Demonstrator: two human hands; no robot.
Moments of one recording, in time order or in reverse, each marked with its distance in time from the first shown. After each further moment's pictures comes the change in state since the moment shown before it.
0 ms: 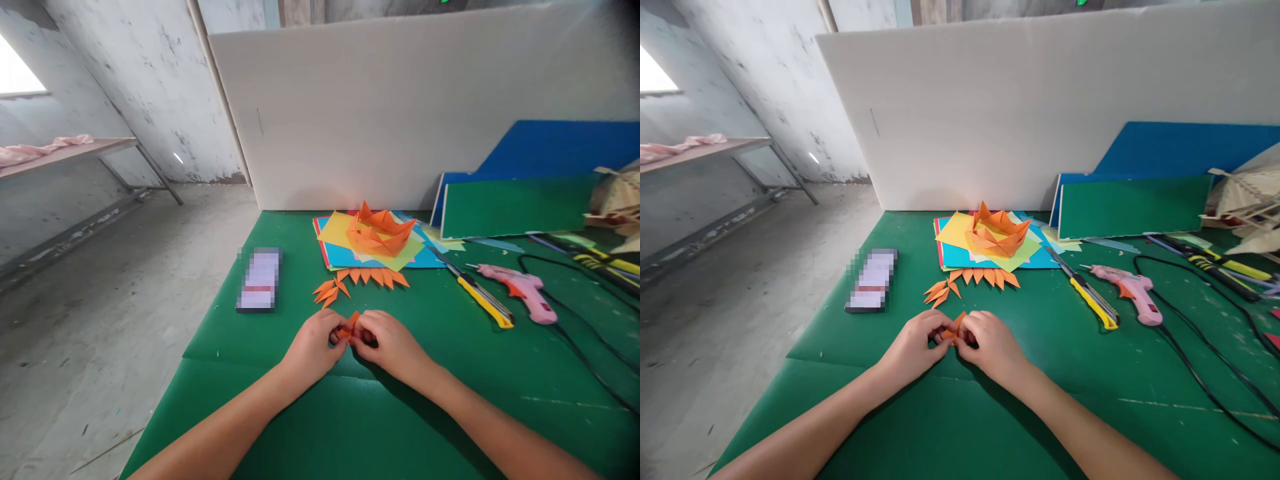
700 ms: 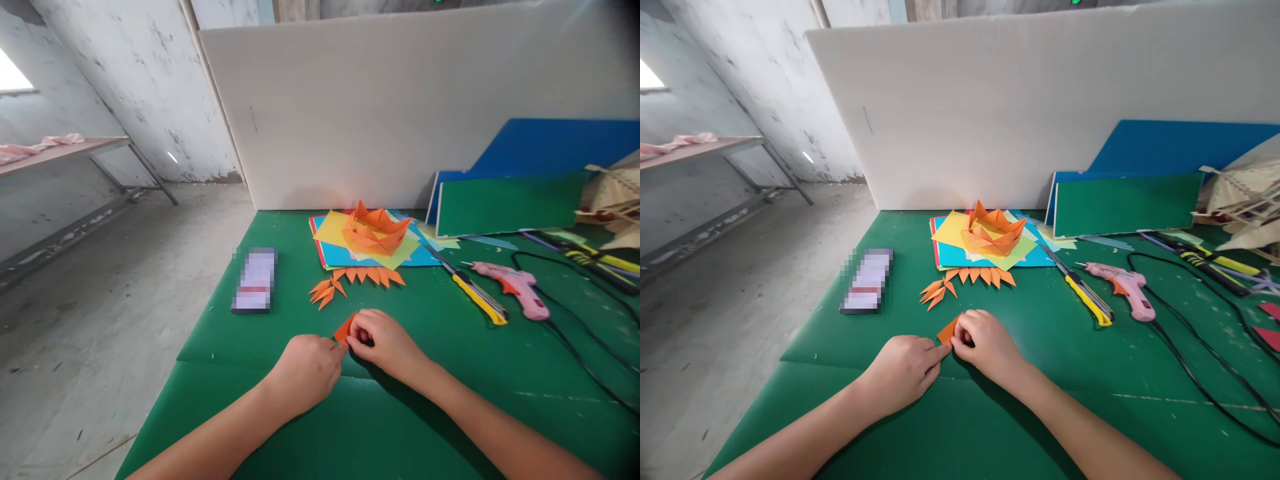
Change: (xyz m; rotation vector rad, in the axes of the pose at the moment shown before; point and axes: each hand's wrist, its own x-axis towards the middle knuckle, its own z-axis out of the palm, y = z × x) left_hand -0.020 0.017 -0.011 0.797 -0.315 0.274; right_hand 0.000 -0.003 -0.003 0.060 -0.041 0.086
